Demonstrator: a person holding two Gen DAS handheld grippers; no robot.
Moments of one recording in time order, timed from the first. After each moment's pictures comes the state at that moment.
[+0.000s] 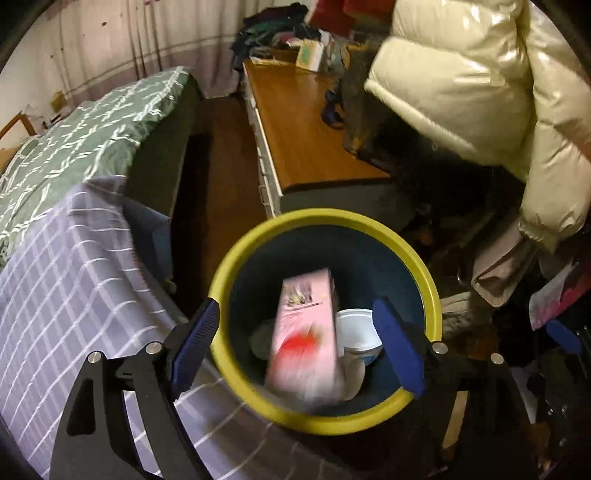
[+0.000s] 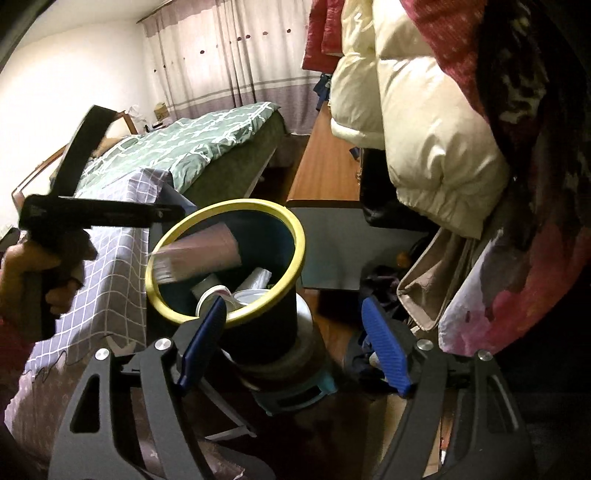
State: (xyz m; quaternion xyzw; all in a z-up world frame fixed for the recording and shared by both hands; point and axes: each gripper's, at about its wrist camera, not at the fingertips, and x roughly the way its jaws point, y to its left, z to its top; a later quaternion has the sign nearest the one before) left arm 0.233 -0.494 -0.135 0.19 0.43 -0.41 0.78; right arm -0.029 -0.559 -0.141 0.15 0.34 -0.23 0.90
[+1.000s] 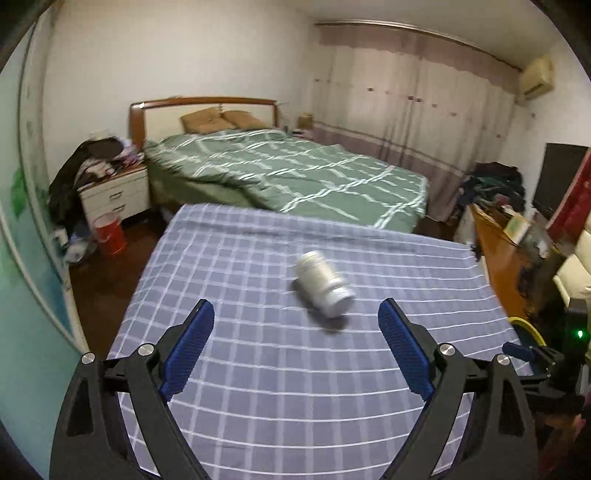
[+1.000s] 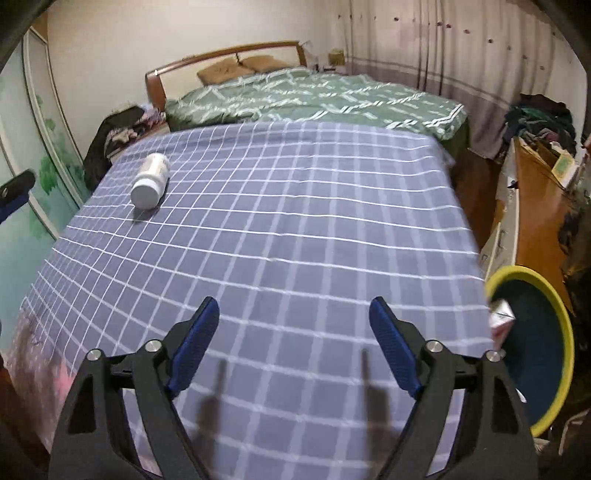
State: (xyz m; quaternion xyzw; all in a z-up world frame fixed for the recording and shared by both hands) left arm 0.209 0.029 -0.074 -0.06 0.30 -0.05 0.95; right arm 0.205 -0.298 -0.152 0.02 0.42 0.06 0.91
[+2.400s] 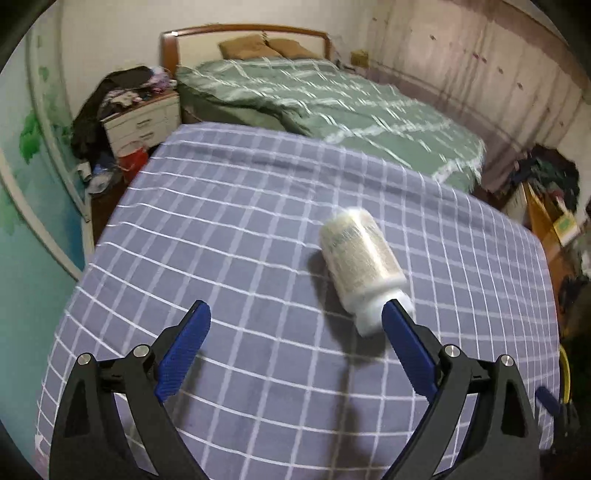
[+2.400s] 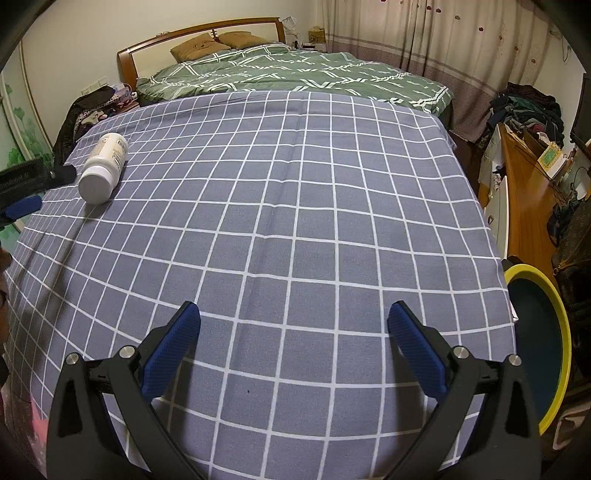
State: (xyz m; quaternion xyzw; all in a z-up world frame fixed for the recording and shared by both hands) left arm 0.337 -0.018 -0.150 -0.08 0.44 0.03 0.89; right arm 0.246 -0.287 -0.180 0.00 0.46 0.00 0.89
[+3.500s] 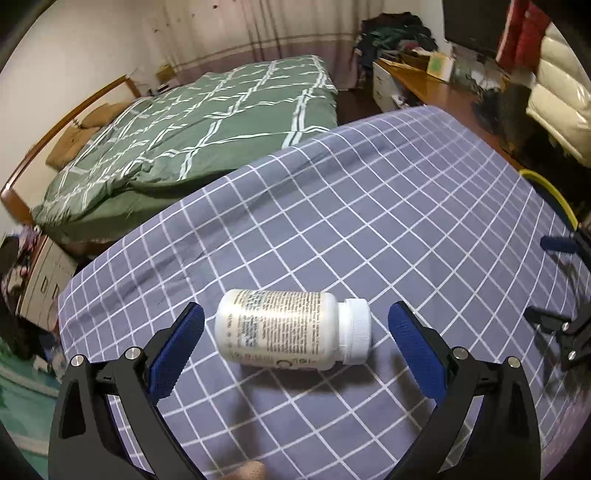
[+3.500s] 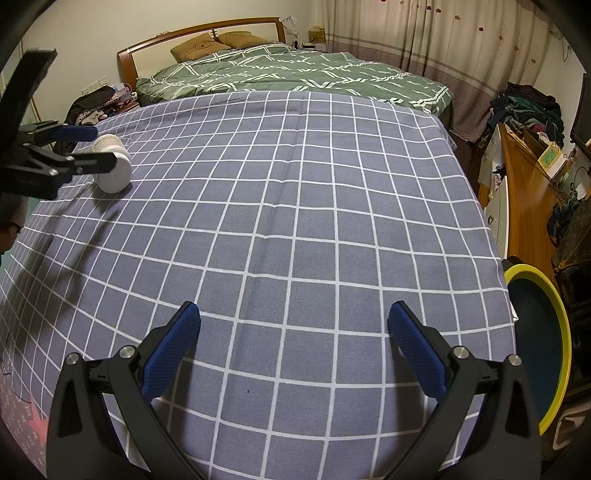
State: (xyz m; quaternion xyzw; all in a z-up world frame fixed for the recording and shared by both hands) left arm 0.401 -0.073 -0.140 0.21 0.42 -0.25 0.85; right arm 0.245 -0.287 -0.180 0.00 0.46 0.00 0.89
